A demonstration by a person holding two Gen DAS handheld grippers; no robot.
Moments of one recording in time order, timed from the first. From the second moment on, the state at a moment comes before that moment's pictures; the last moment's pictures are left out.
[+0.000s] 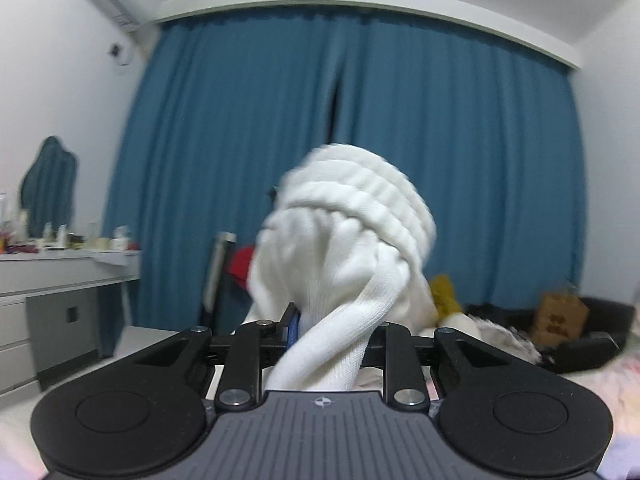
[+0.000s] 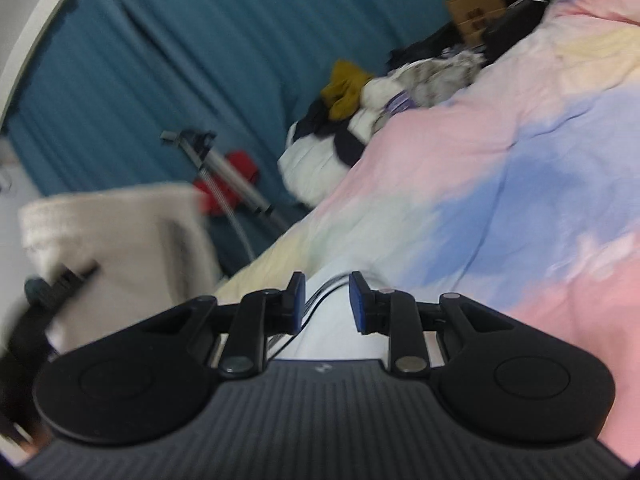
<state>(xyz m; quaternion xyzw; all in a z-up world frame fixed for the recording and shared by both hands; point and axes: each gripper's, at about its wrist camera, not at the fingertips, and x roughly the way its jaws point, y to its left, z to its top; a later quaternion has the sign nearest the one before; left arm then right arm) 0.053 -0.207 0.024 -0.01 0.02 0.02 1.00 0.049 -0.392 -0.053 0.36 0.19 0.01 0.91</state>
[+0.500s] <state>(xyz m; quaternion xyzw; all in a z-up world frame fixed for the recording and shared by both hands) 0.052 -0.263 -0.073 0.22 0.14 -0.13 0.96 0.079 -0.440 -0.088 0.52 0.23 0.12 0.81</state>
